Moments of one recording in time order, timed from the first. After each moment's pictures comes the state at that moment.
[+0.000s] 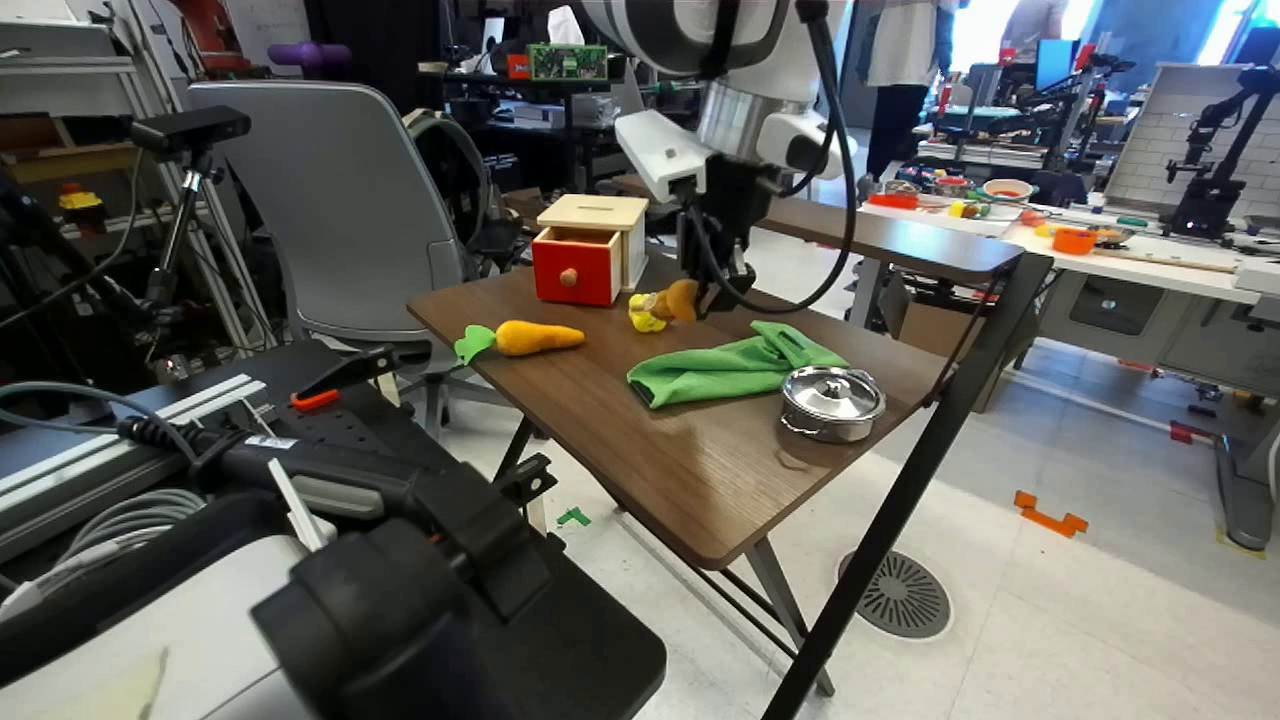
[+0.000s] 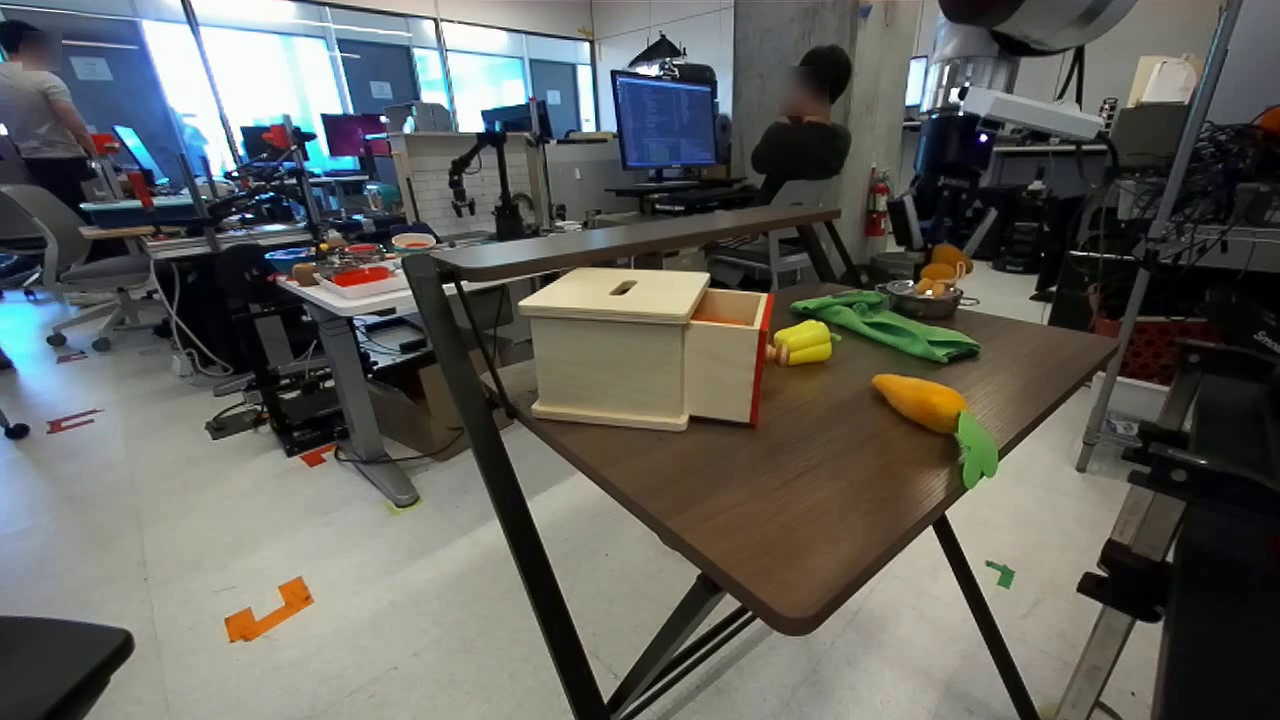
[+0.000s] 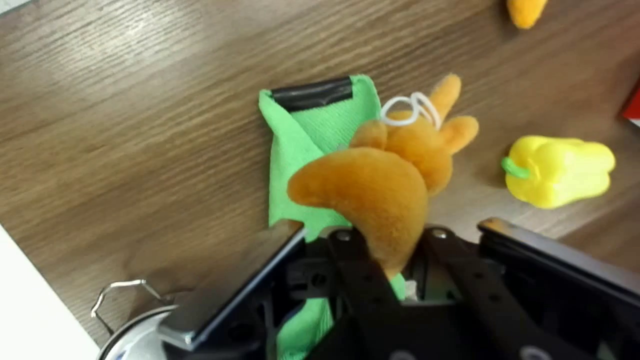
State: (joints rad) arm -0.18 0.53 -0.01 -1.95 0.30 2.42 0.06
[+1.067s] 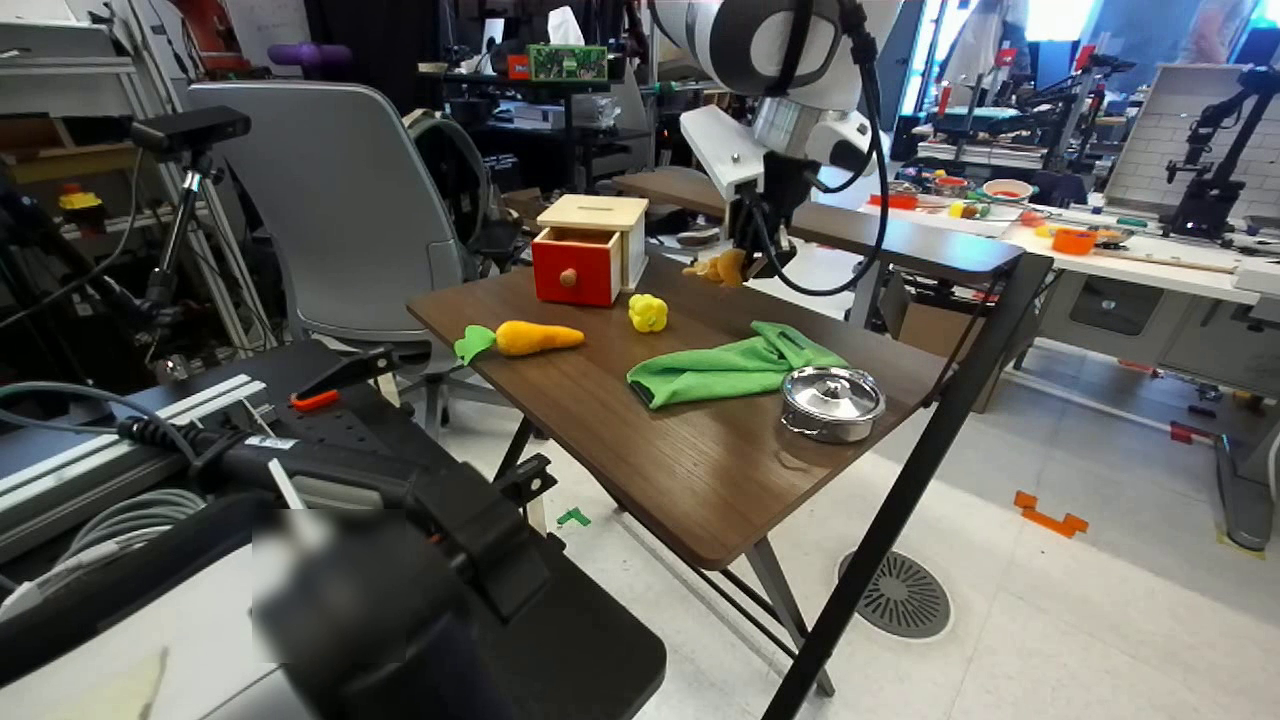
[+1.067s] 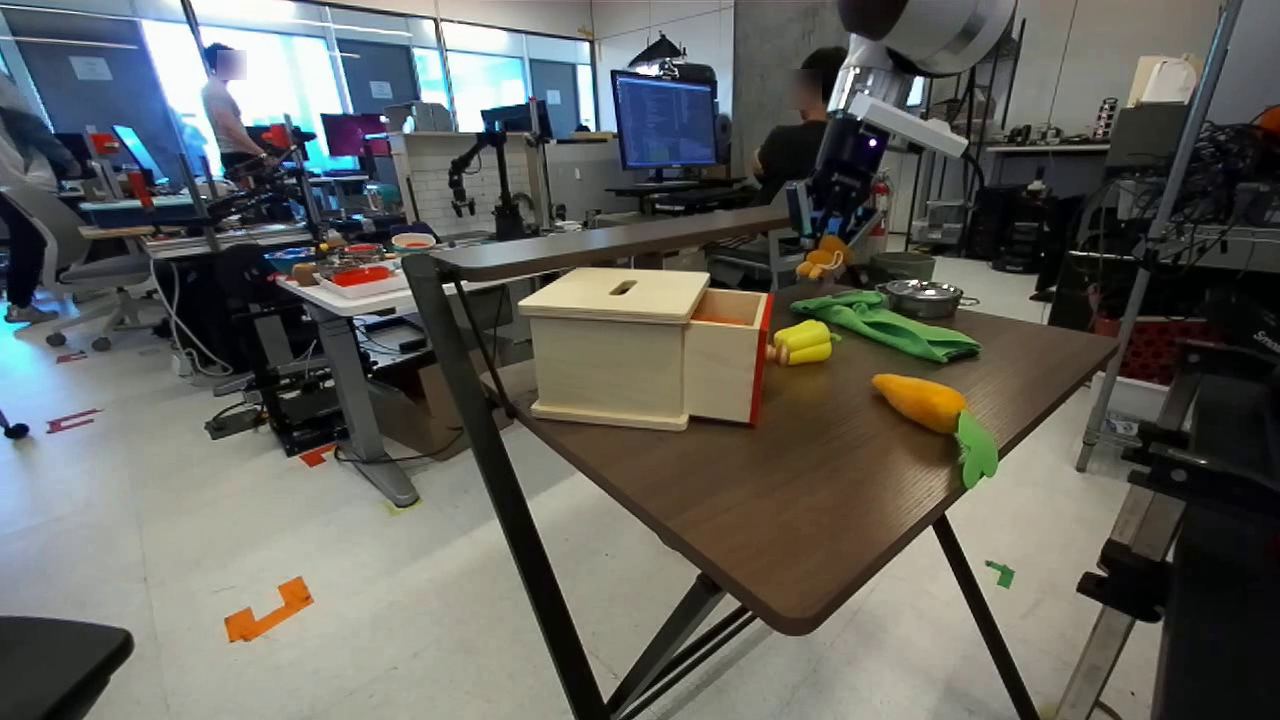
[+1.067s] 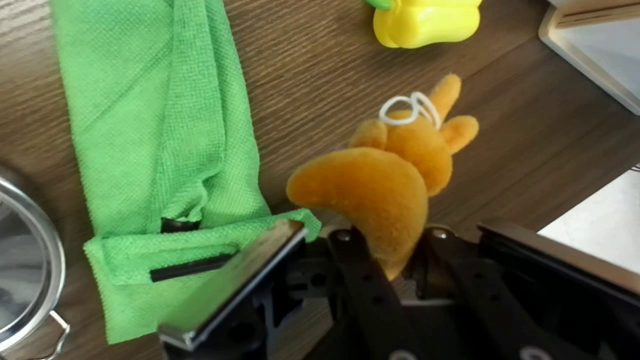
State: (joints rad) arm -0.18 0.81 0.05 -1.51 0.38 2.33 0.07
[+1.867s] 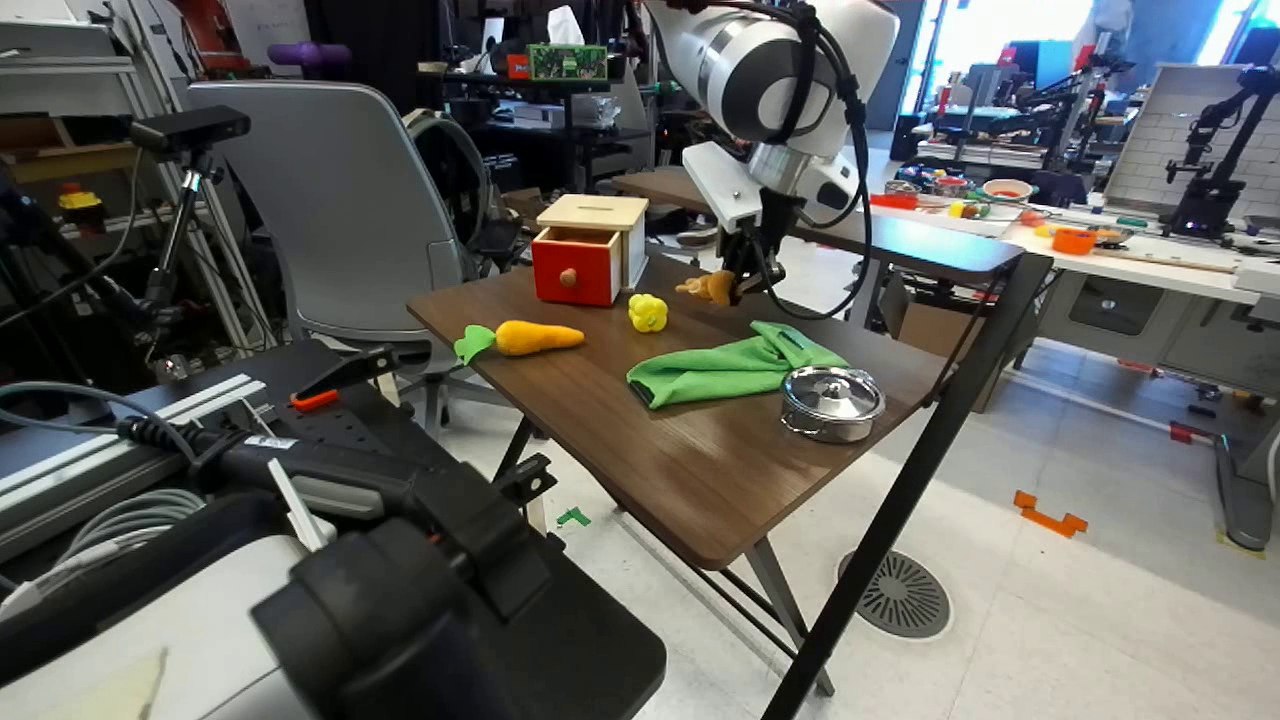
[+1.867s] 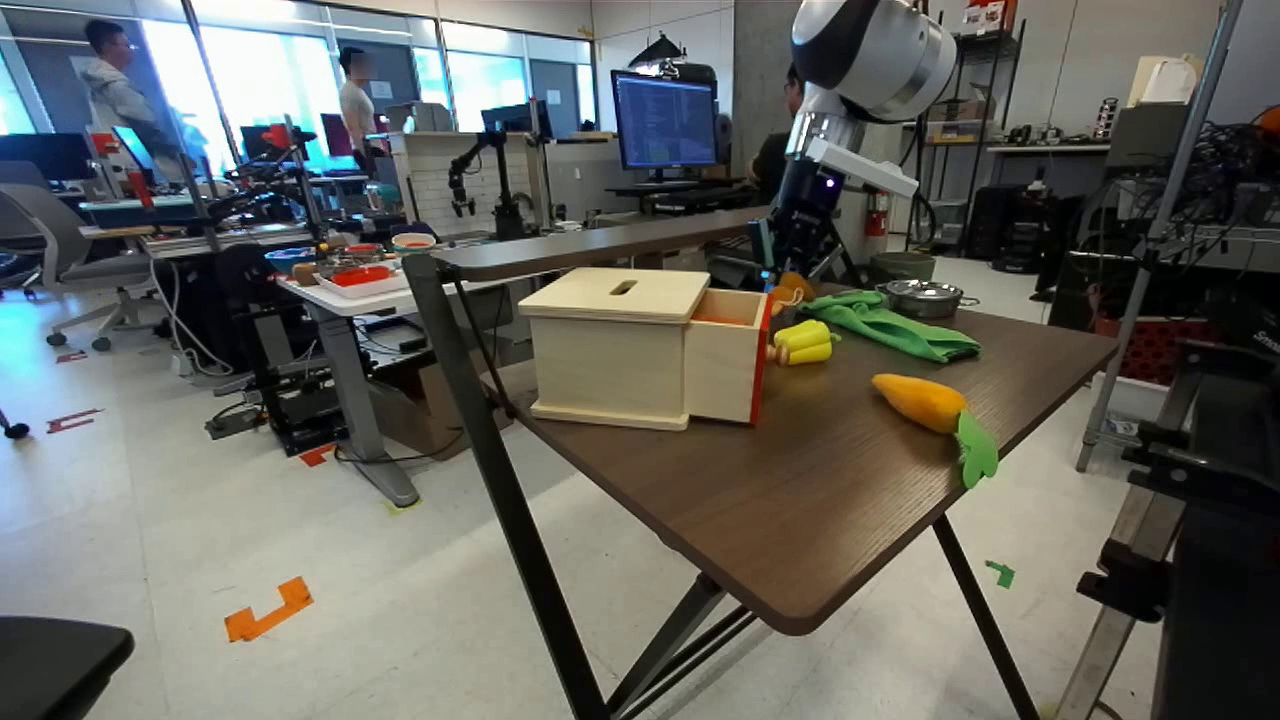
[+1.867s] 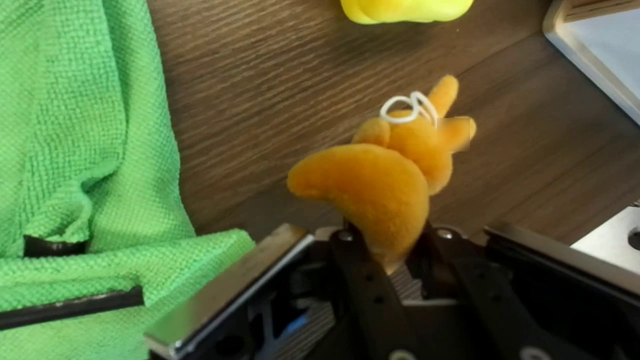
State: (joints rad) arm -0.15 1.01 0.06 -1.24 0.38 2.23 0.07
